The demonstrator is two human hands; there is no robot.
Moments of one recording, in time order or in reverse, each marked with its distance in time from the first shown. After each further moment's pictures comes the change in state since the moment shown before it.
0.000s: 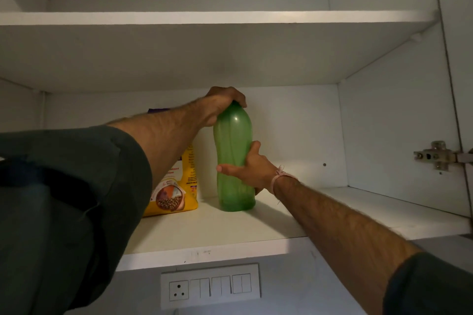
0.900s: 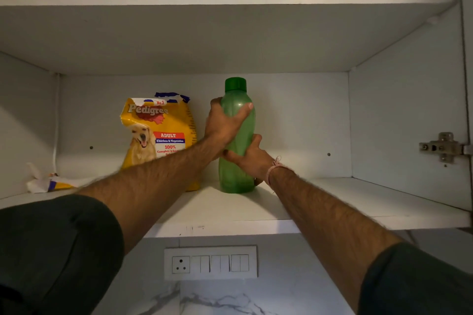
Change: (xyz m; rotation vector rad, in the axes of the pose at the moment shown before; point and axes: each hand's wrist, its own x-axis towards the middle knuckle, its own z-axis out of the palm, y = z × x) left_hand -0.065 -0.069 0.038 0.033 0.302 0.214; right_hand -0.007 0.009 0.009 0.072 -0.035 0.021
